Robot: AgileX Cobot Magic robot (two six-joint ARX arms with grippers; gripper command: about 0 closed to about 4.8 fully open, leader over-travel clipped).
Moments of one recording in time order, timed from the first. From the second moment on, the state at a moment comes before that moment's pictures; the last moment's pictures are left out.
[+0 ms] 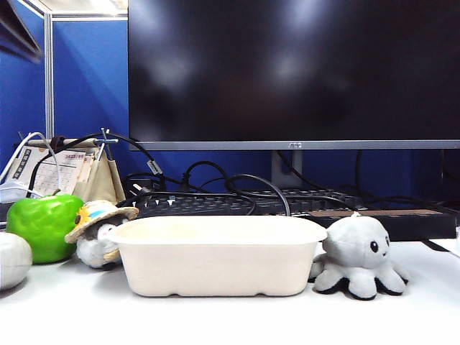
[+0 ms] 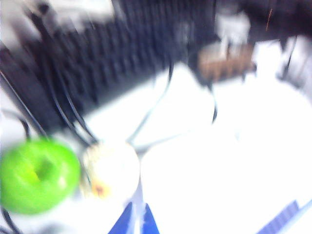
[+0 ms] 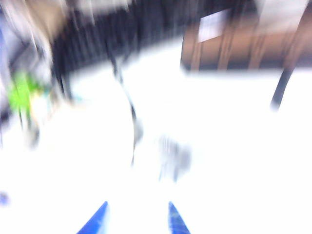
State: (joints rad) left arm -0.11 0.95 0.90 -0.67 0.56 -0.09; right arm -0.03 0.82 0.98 -1.02 -0.54 0.08
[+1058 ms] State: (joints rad) left arm -0.23 0.95 0.90 -0.70 0.43 -0.06; right arm 0.24 1.16 0.89 -0.88 -0.47 0.08
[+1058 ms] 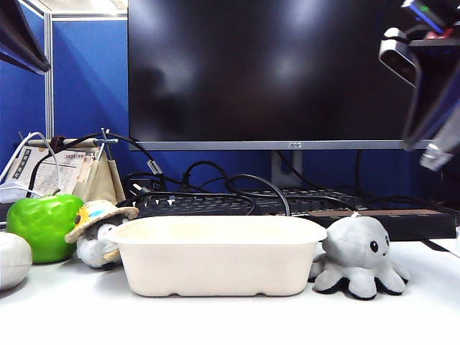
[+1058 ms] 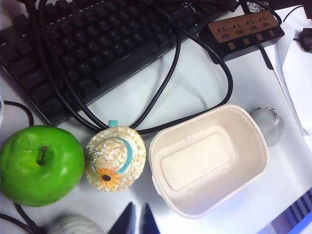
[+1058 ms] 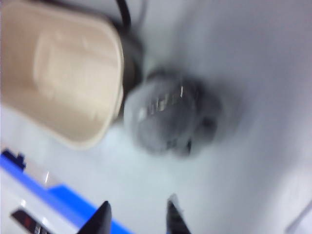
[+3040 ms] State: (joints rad) left arm -0.23 0.95 0.90 -0.69 0.43 -0.06; right arm 0.26 1.51 0.89 -0.64 -0.60 0.11
